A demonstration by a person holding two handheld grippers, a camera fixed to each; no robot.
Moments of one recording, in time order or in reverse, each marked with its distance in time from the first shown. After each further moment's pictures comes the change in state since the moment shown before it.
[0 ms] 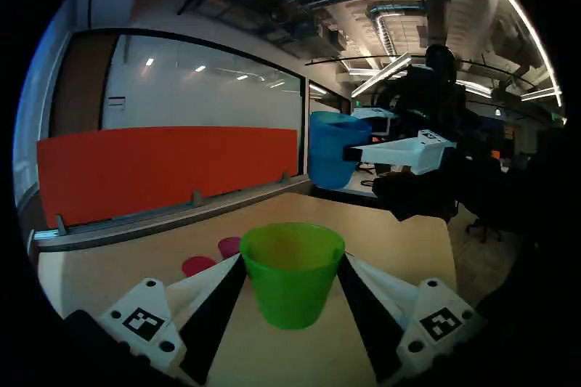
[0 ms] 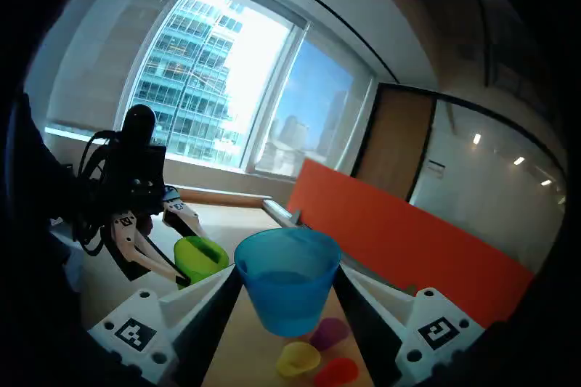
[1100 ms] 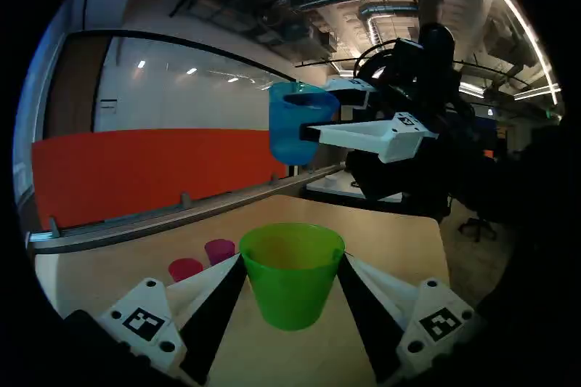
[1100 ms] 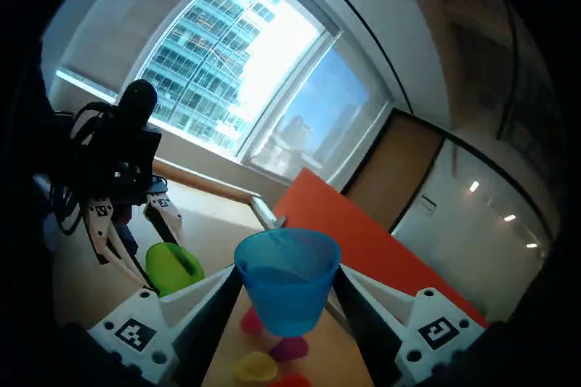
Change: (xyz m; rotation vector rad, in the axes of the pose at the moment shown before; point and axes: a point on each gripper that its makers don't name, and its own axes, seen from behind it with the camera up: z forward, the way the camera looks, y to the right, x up) left arm -0.001 0.021 0.006 -0.045 0.012 0.011; right arm 0.026 0.017 0.023 -0.037 -0.011 -0.249
